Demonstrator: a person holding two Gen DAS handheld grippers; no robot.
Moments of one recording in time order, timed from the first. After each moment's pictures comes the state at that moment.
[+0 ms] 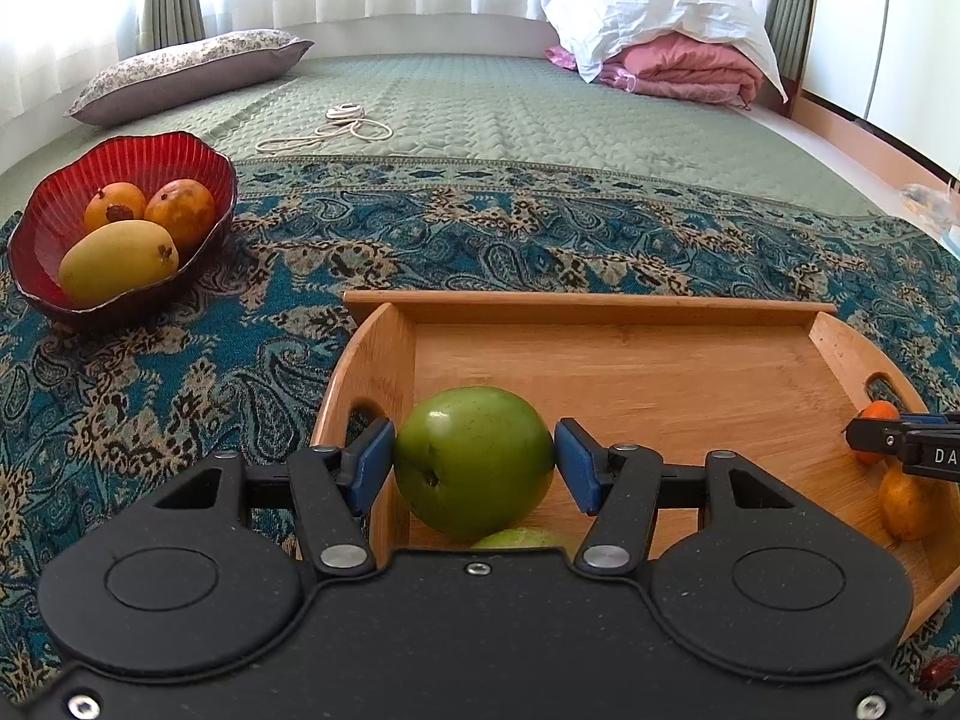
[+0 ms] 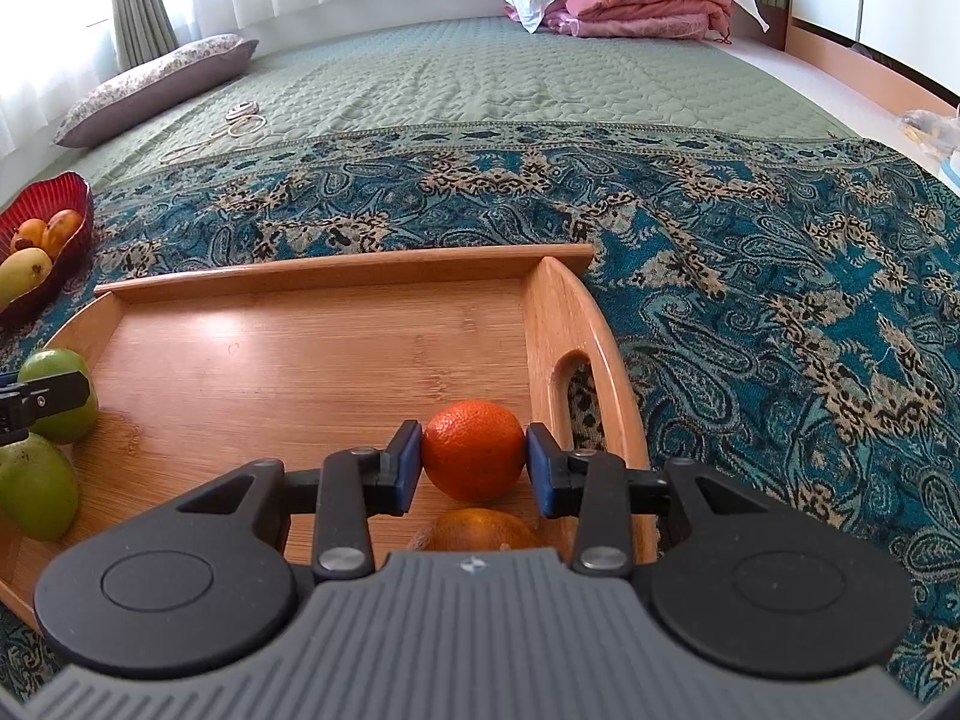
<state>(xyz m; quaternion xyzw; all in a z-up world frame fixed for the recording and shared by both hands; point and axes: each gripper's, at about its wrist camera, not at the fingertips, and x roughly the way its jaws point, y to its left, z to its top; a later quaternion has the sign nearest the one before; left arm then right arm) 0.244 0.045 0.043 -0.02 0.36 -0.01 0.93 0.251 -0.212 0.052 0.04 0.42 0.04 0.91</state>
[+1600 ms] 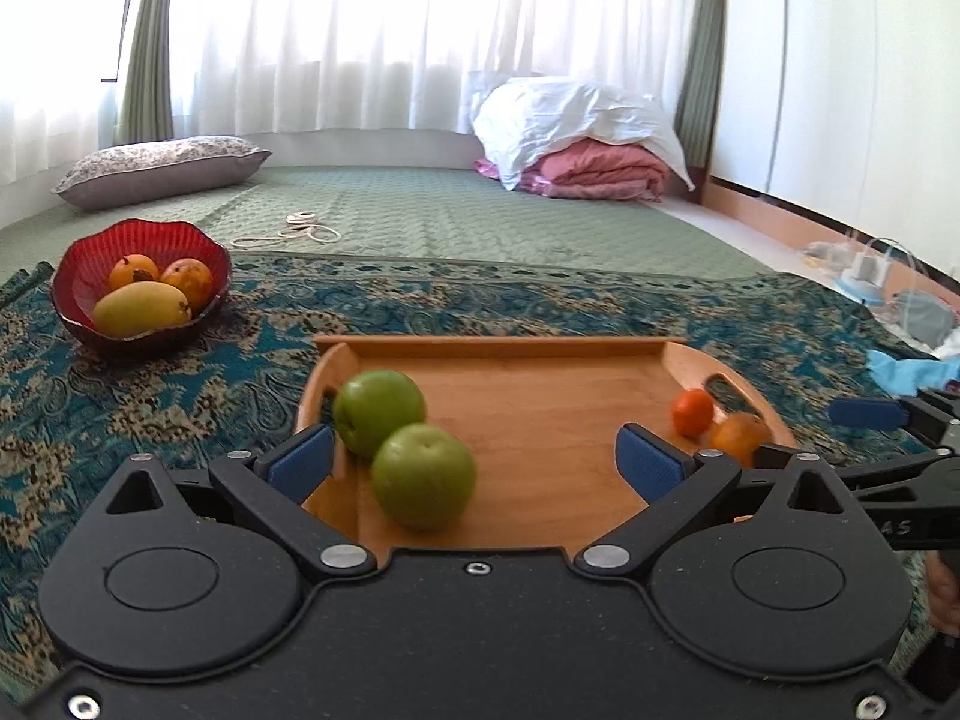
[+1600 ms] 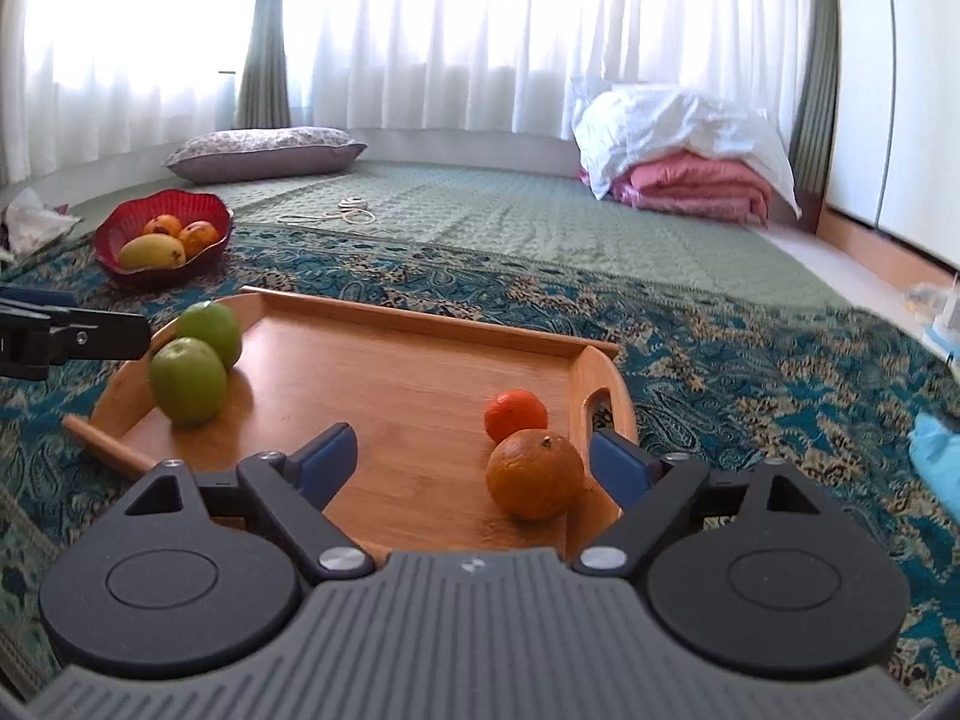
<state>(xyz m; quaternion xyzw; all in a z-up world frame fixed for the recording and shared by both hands) 0.086 0.031 0.083 -0.02 0.24 -0.08 0.97 0.103 -0.188 0.088 -0.06 0.25 0.10 0.96</state>
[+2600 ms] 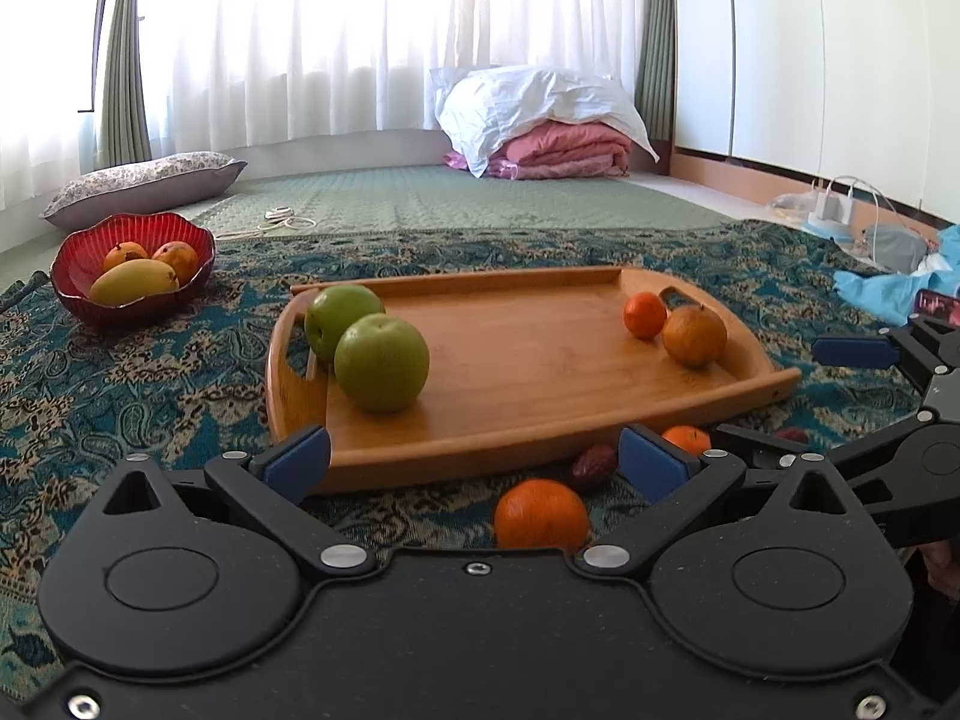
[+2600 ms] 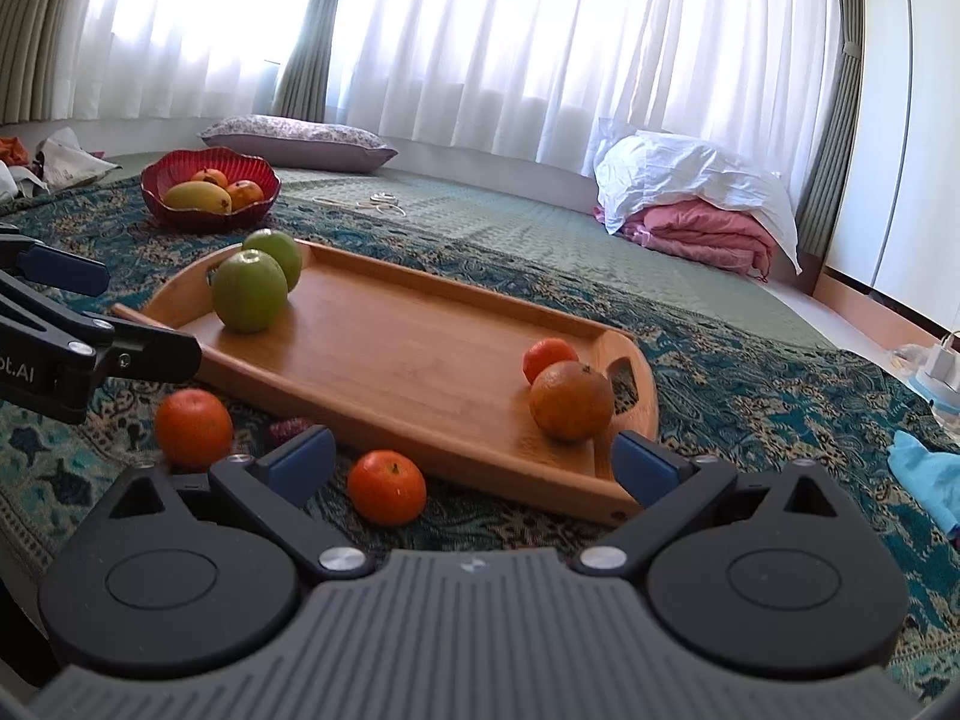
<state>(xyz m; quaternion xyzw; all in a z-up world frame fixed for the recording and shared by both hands) 0.020 0.009 0.038 0.02 0.24 -0.09 0.97 0.038 -0.169 0.052 -0.12 0.21 0.10 0.96</state>
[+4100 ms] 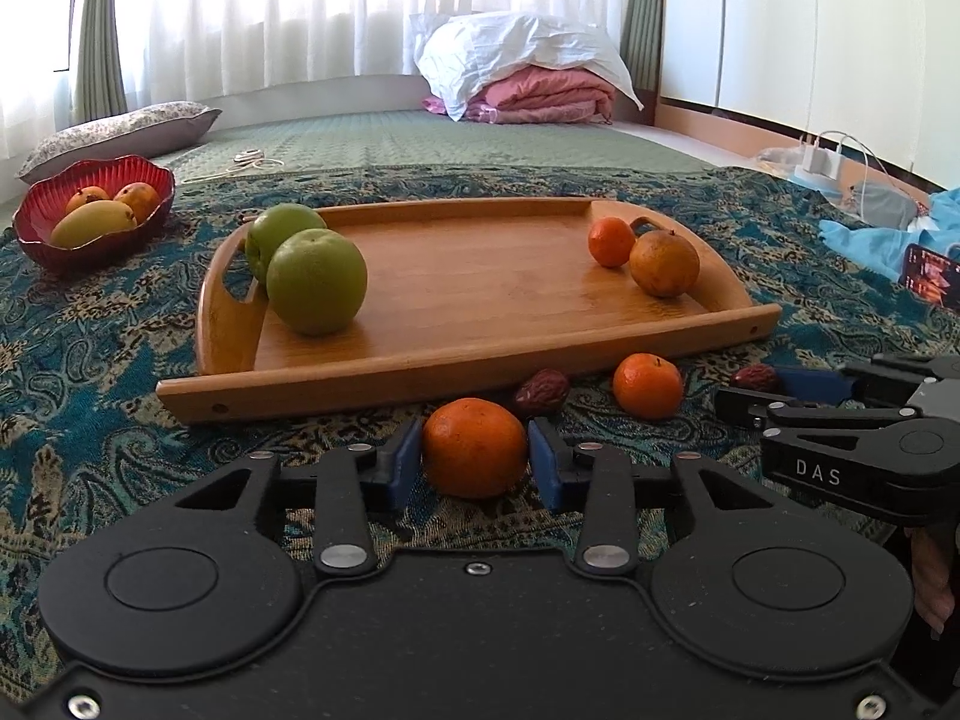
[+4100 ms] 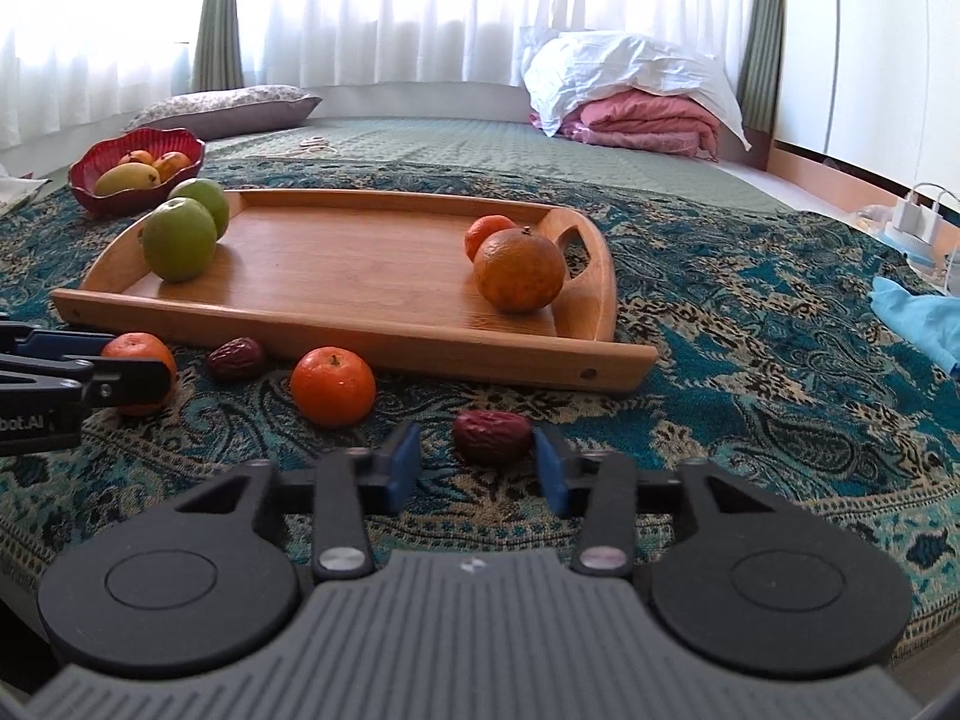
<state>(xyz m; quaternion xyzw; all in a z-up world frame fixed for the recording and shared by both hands) 0.025 -0.018 0.009 0.02 0.29 -0.11 0.95 0.041 -0.188 0.024 -0.03 0.29 0.04 0.96</state>
